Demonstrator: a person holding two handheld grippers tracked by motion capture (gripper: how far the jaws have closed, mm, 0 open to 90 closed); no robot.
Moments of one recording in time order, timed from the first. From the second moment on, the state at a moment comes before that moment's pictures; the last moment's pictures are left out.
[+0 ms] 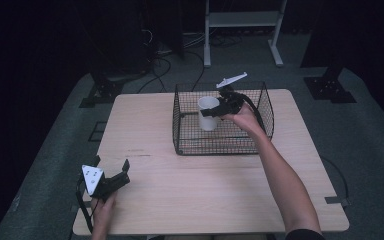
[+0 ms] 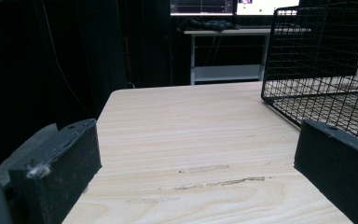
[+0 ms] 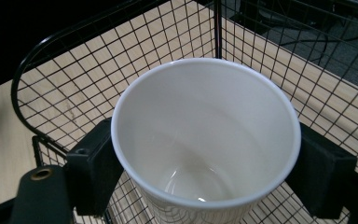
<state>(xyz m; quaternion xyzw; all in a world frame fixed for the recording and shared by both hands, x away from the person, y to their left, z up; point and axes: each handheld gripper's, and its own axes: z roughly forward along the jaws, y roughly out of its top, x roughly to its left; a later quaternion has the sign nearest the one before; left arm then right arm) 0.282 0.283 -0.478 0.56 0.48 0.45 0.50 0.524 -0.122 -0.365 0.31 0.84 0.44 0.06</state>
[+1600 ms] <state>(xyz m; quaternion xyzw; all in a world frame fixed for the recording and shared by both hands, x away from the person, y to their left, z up) 0.282 0.284 -0.478 0.56 0.49 0.44 0.51 0.528 -0.109 -0.389 0.30 0.88 0.37 0.06</state>
